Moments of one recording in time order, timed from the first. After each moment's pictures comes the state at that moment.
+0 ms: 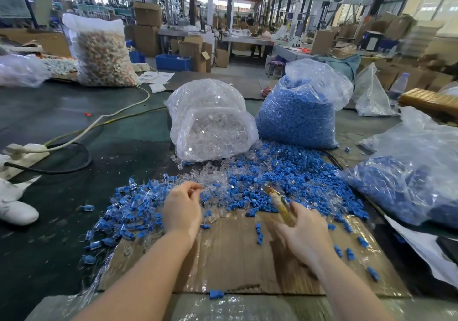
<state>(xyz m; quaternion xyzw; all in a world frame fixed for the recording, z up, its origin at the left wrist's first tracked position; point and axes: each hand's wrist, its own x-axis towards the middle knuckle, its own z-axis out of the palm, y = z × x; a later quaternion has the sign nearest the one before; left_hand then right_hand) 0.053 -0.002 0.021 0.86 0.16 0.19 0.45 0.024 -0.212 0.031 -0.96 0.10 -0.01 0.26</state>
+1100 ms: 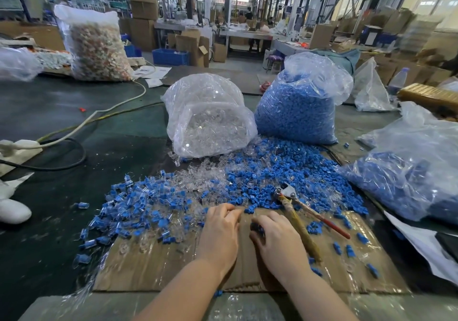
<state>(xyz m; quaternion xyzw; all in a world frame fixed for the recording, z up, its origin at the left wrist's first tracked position) 0.029 -0.053 -0.023 0.94 -0.08 0.13 0.31 0.019 -0.186 -0.014 -0.97 -0.12 -0.13 0.17</state>
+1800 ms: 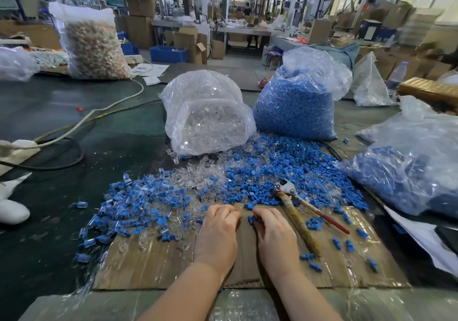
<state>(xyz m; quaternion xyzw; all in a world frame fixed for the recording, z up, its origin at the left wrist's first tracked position) 0.025 -0.051 -0.029 0.95 -0.11 0.16 0.25 0.017 -0.172 -0.021 -0.94 -0.04 -0.18 0.27</state>
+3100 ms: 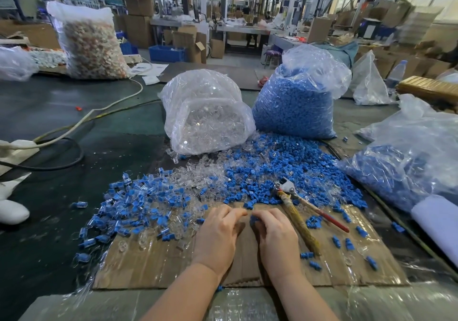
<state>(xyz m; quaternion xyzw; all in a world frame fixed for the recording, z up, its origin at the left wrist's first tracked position) 0.021 -0.048 -0.027 0.93 -0.14 0.17 0.30 0.011 -0.173 -0.018 -0.94 -0.04 -0.20 0.29</state>
